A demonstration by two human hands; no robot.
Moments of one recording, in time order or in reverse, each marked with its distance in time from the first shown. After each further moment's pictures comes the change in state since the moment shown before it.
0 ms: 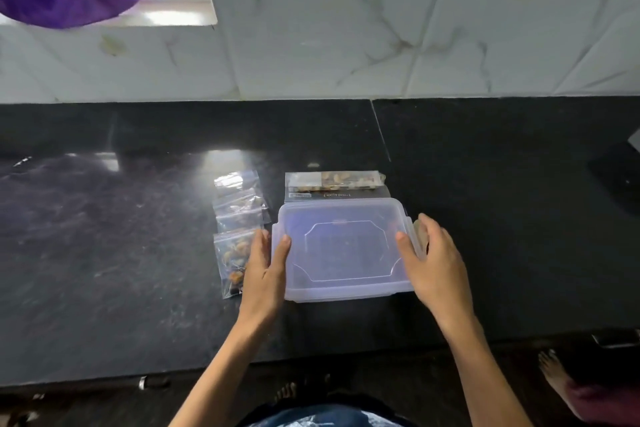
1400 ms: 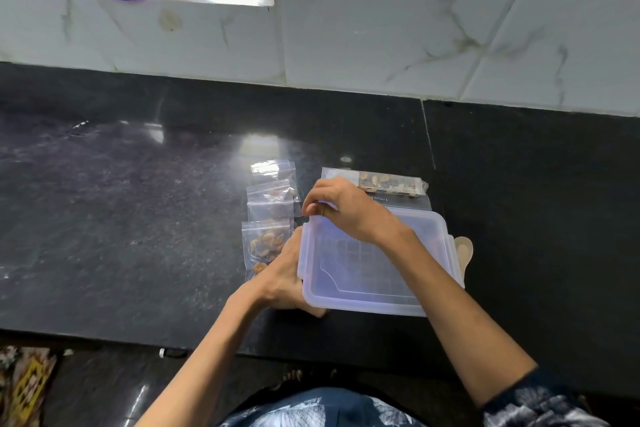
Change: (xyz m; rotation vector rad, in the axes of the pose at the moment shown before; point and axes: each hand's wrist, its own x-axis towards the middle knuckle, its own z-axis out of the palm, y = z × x) left_hand 0.049 -0.023 -0.030 0.508 -0.553 0.306; right_hand 0.071 -0.113 0.089 -0.105 -0.572 -0.989
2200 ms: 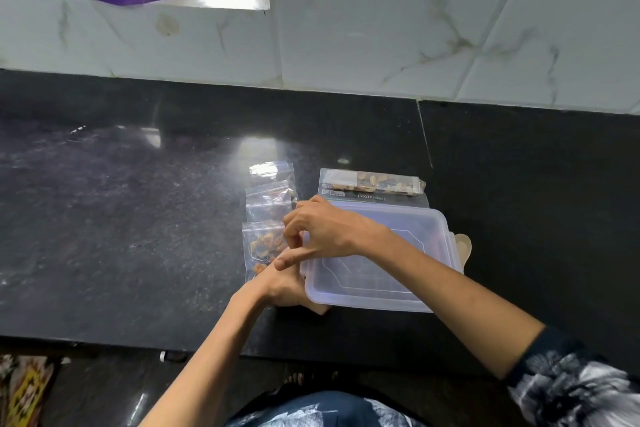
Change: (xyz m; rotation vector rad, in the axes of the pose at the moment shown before) left_hand -0.004 0.014 -0.001 0.191 -0.116 -0.282; right_hand 0.006 -0.019 0.018 -0.114 -0.322 -0.103
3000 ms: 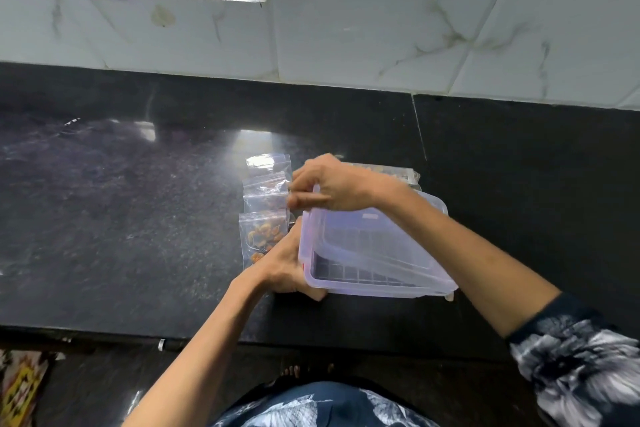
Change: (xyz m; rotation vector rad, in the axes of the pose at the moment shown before) left_hand -0.001 0.005 -0.003 -0.222 0.077 0.229; right_hand -0.005 0.002 -0.048 0.073 0.089 -0.026
